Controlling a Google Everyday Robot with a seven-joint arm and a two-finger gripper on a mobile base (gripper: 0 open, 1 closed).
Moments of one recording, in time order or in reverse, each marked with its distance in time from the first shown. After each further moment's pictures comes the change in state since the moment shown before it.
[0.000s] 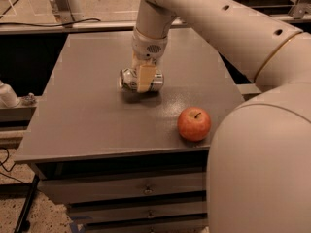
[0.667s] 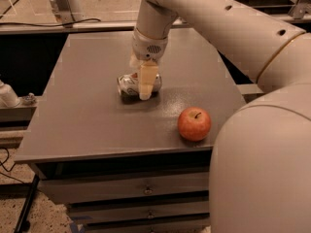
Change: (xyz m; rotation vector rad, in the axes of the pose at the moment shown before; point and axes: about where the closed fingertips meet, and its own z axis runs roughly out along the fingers) arm -0.002 0.001 0.000 0.006 -0.016 0.008
